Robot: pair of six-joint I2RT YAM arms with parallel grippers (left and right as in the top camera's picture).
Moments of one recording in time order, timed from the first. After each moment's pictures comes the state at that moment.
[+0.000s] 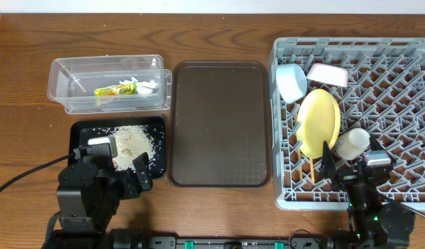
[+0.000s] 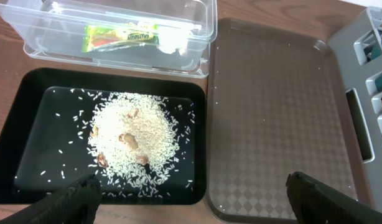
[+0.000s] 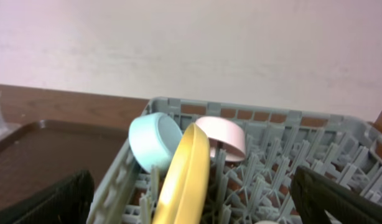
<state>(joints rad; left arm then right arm) -0.02 0.51 0.84 -1.02 0.07 -0.22 -0.09 0.06 0.28 -0.26 -0.19 -0.05</state>
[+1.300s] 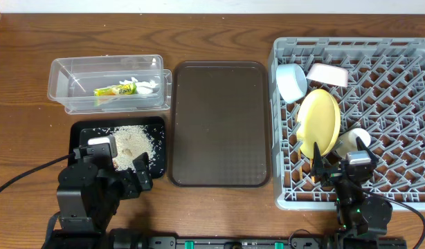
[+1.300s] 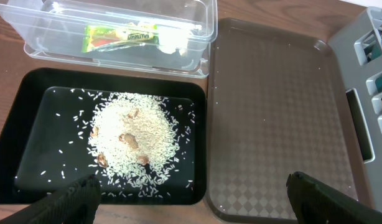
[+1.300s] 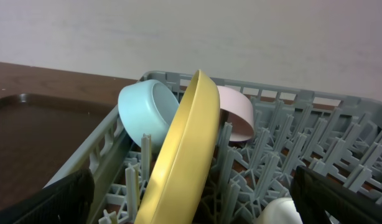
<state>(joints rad) -0.02 0.51 0.84 -1.02 0.07 -0.22 -0.09 0.01 0.01 -0.05 -0.19 -0.08</state>
